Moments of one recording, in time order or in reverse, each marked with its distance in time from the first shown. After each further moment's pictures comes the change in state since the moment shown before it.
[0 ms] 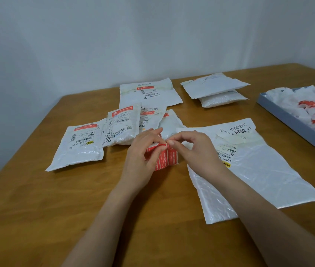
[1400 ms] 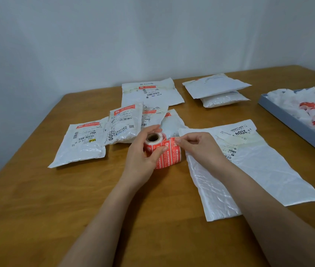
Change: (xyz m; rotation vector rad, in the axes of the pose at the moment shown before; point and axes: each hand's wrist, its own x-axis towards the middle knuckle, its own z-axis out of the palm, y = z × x) left_hand -0.001 0.008 -0.005 -0.242 -0.041 -0.268; right_hand 0.009 0.012 -0.005 0.203 -0.086 0.316
